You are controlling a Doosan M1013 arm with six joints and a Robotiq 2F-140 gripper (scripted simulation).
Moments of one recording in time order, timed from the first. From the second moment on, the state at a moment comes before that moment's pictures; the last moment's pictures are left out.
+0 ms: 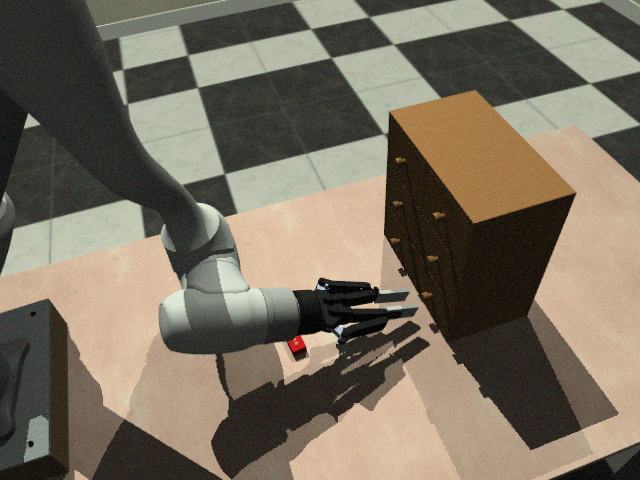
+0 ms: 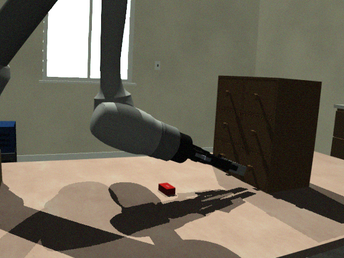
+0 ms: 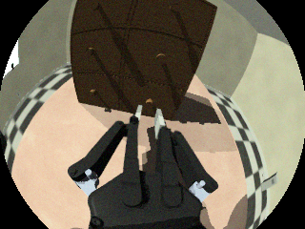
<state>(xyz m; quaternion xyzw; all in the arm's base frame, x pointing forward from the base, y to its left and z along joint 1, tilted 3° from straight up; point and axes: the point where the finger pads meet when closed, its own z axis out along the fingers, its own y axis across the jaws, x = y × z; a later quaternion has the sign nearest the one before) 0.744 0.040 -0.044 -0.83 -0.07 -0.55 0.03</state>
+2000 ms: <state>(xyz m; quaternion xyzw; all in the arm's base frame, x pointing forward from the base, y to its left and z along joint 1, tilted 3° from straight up) 0.778 0.046 -0.045 -0.83 -0.07 -0.55 0.03</state>
